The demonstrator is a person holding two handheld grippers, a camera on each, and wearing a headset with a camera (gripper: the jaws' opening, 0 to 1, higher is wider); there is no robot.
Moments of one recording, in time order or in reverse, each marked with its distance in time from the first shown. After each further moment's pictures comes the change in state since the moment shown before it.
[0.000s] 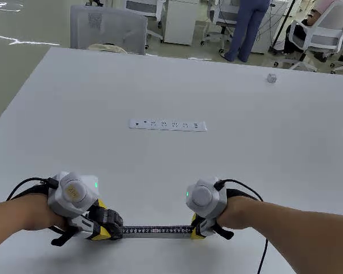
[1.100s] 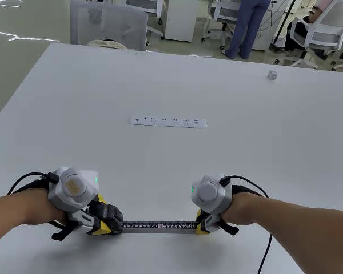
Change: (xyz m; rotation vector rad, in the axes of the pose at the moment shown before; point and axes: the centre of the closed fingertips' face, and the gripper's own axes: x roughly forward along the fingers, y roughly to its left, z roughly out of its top) left arm 0.000 -0.001 0.001 -0.003 -0.001 0.001; right arm -0.005 -0.001 -0.012 0.013 0.006 -0.008
